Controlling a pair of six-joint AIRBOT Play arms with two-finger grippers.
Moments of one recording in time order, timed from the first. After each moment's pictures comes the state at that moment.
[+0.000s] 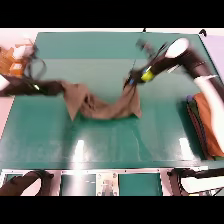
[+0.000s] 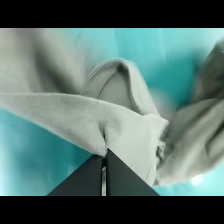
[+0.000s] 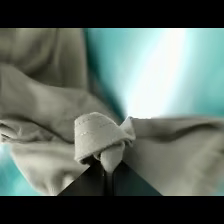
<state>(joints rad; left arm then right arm) -0.04 -0.95 1.12 1.06 -1.04 -1.35 0.20 -1.52 1.69 -1.01 1.34 1.48</state>
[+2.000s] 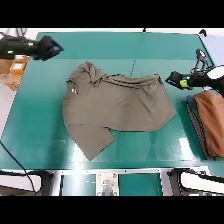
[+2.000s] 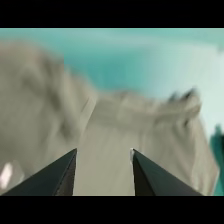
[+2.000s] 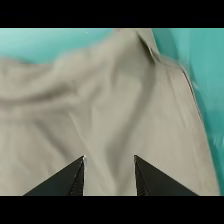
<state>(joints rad) 0.18 -1.56 1.70 0.76 -1.23 -1.33 -0.22 -1.35 1.15 -1.06 0.89 1.42</state>
